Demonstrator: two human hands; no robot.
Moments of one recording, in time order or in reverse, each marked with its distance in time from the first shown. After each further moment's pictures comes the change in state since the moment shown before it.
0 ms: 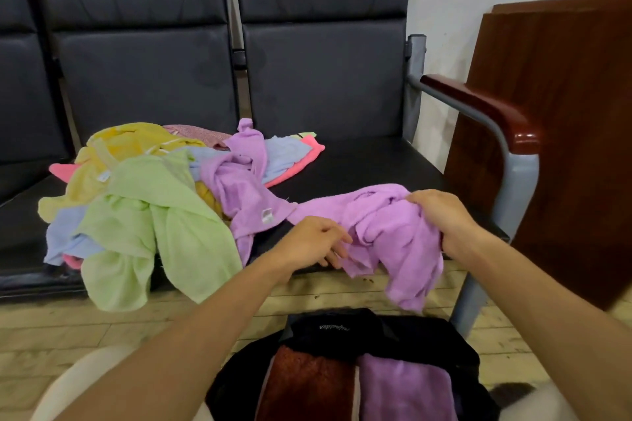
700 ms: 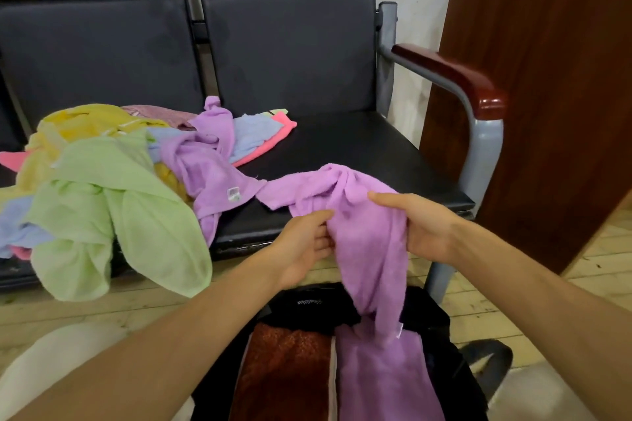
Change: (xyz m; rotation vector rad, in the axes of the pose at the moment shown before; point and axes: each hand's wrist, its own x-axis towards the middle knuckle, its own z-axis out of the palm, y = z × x) left_hand -0.001 0.000 0.058 -0.748 0.003 -0.315; right_hand -0.022 0.040 -0.027 0.257 -0.538 0.182
